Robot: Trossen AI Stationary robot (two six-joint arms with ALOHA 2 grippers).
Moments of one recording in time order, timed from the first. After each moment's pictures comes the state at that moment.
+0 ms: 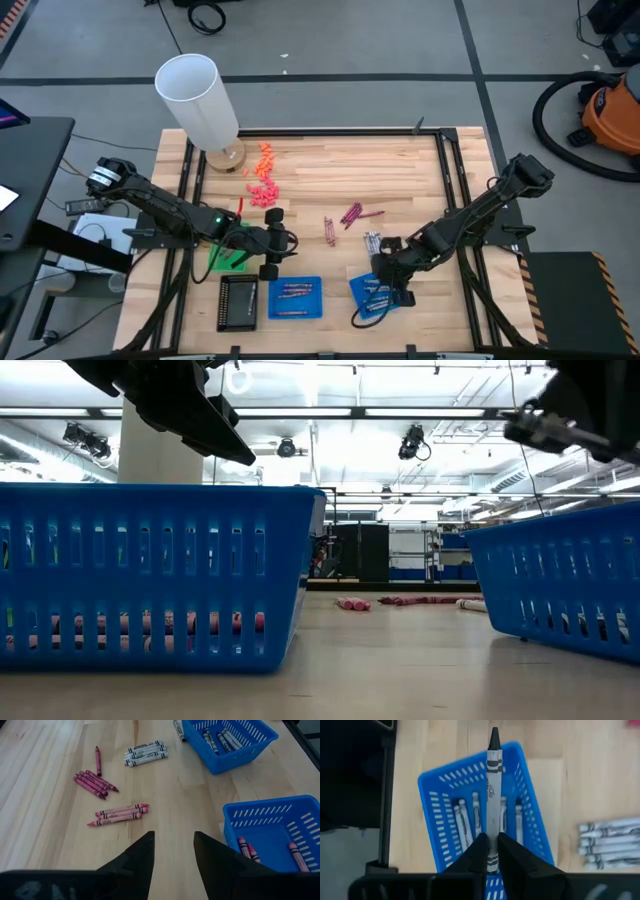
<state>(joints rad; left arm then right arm) -0.36 1.34 0.79 -0.11 -0.30 -0.12 0.54 1.49 1.02 -0.63 -0.03 0.56</state>
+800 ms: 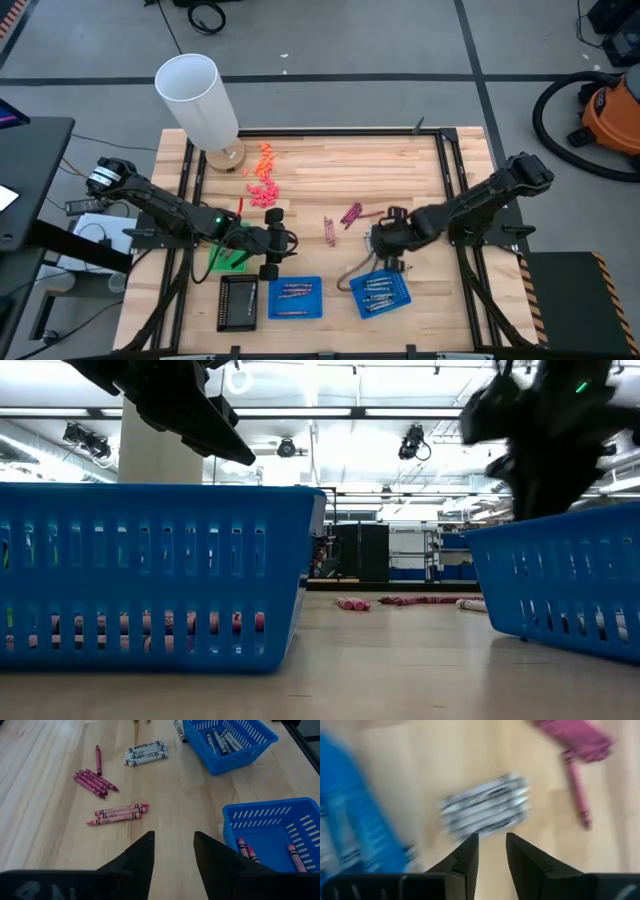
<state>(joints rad) -0.36 1.34 0.79 -0.11 -0.30 -0.14 0.35 1.48 0.91 -0.79 0.23 0.48</state>
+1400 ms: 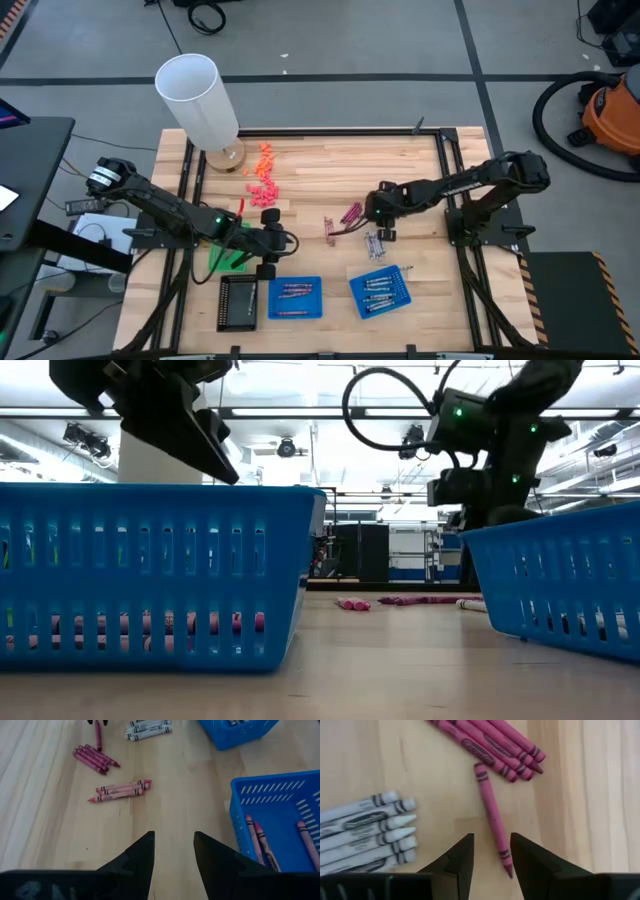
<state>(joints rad) -0.36 1.34 0.79 -0.21 -0.30 -0.17 -0.04 1.48 0.70 -0.45 0.18 0.01</state>
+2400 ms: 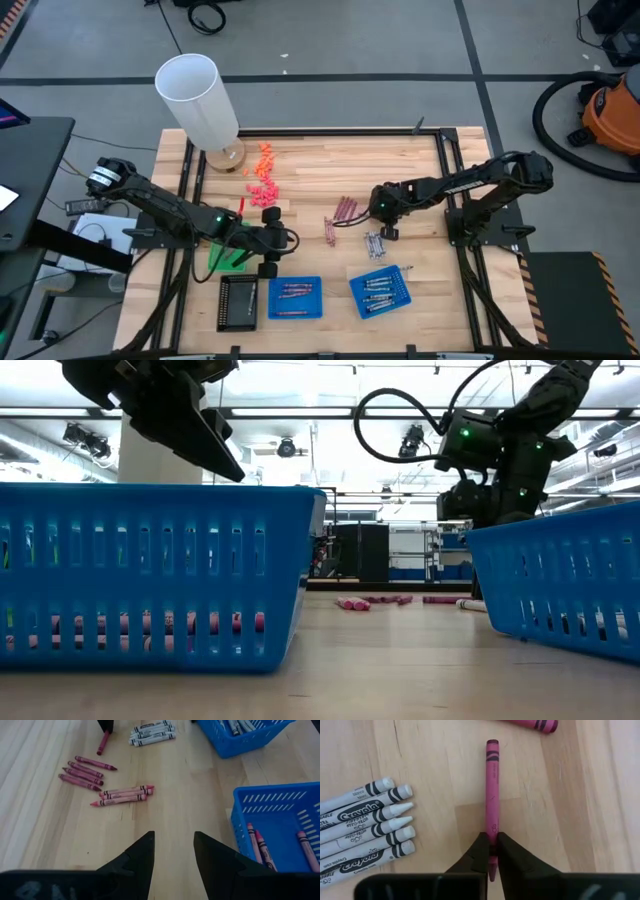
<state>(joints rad) -0.35 1.34 0.79 -0.18 -0.30 -0.18 -0.11 1.48 0.60 -0.36 0.04 0.03</state>
